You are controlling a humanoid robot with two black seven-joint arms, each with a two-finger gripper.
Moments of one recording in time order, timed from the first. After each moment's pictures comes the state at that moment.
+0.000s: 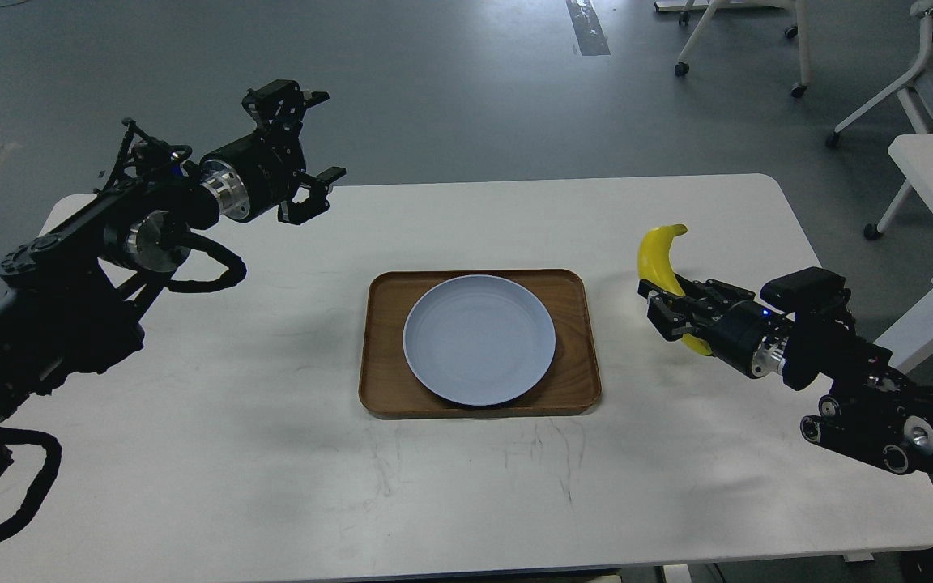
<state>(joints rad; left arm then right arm) -0.98 0.26 -0.60 -0.62 0.18 -0.32 0.02 0.88 -0.56 -0.17 0.97 -1.32 -0.47 0.36</state>
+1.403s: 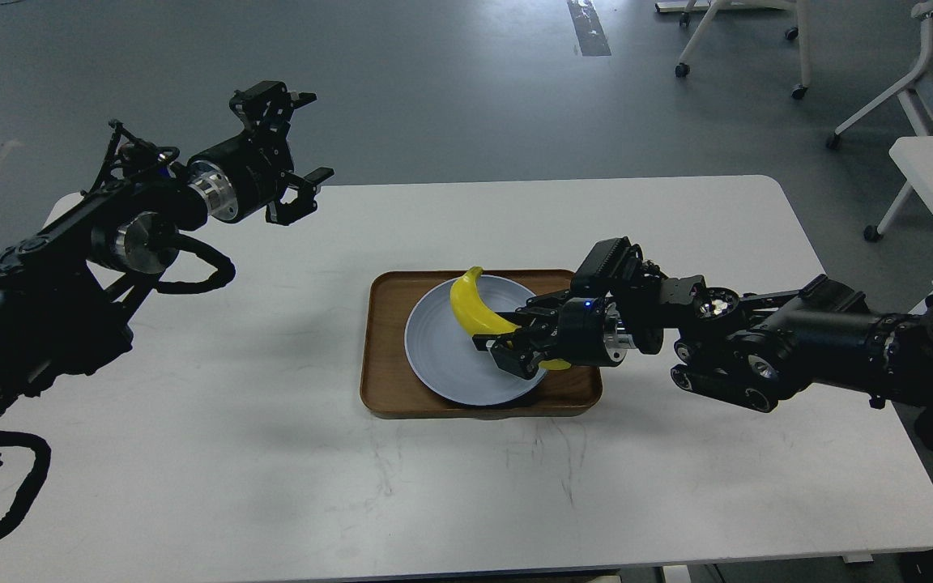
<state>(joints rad) -0.97 0.28 -0.60 -0.62 0.18 -0.32 0.01 1.14 -0.19 -0.48 0.82 -1.33 -0.22 0.49</state>
